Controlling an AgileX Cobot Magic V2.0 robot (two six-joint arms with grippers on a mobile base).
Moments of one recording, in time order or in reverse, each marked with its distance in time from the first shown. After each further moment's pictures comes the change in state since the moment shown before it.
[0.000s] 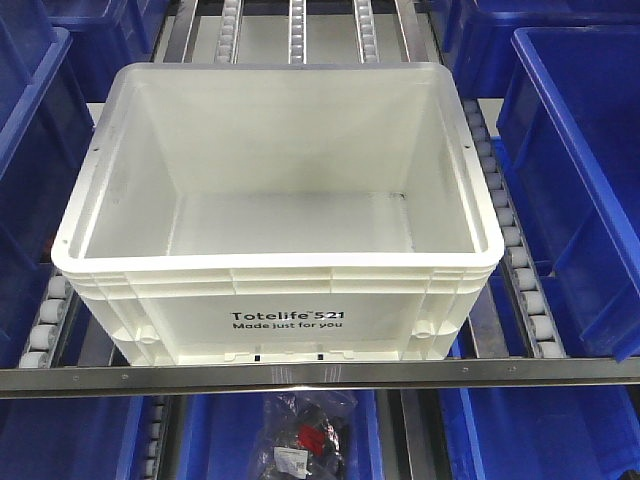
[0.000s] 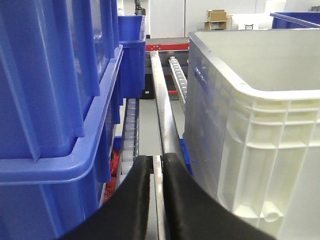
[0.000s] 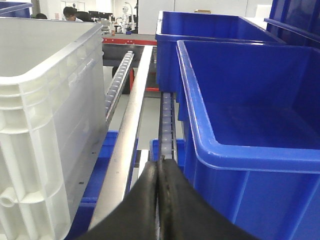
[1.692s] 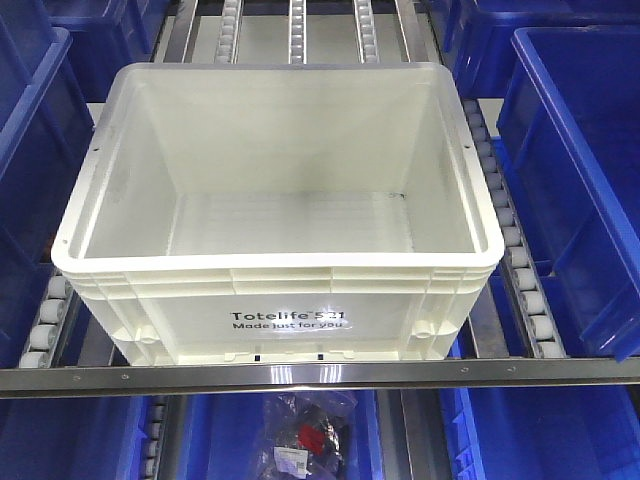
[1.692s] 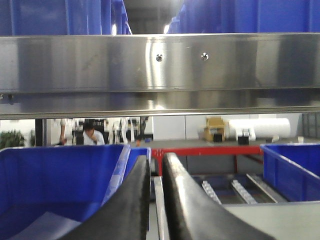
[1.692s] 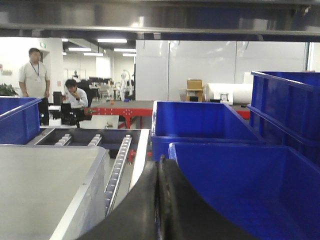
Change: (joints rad) left arm 0.000 0.153 -0.675 0.008 0.194 -0.004; right arm 0.000 0.131 -0.485 0.024 0.143 0.001
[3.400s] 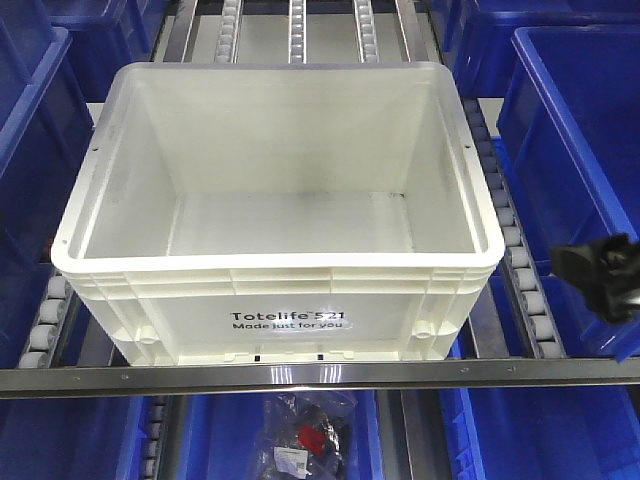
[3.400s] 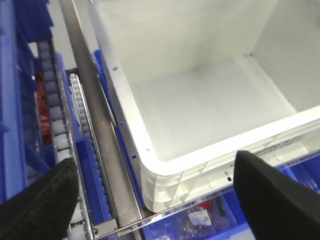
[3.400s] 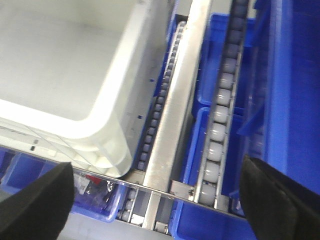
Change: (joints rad) left arm -0.179 0.615 -0.323 -0.176 0.596 0.200; right arm 0.216 0.778 -0.454 0.093 0.567 -0.123
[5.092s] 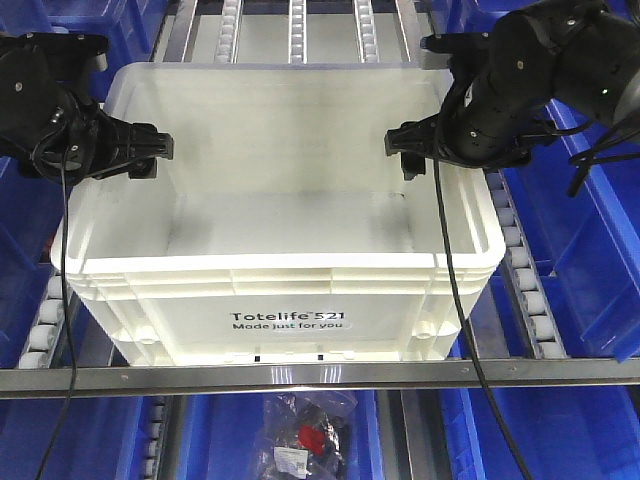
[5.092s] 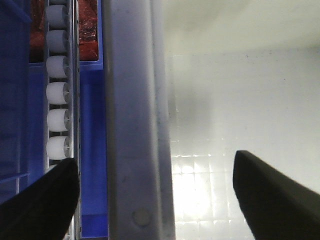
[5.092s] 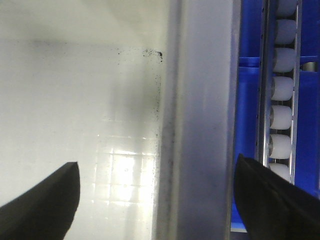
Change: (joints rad) left arm -0.088 0.891 -0.455 0.370 -0.008 -0.541; right arm 0.089 0.923 -0.727 -0.141 0.161 0.385
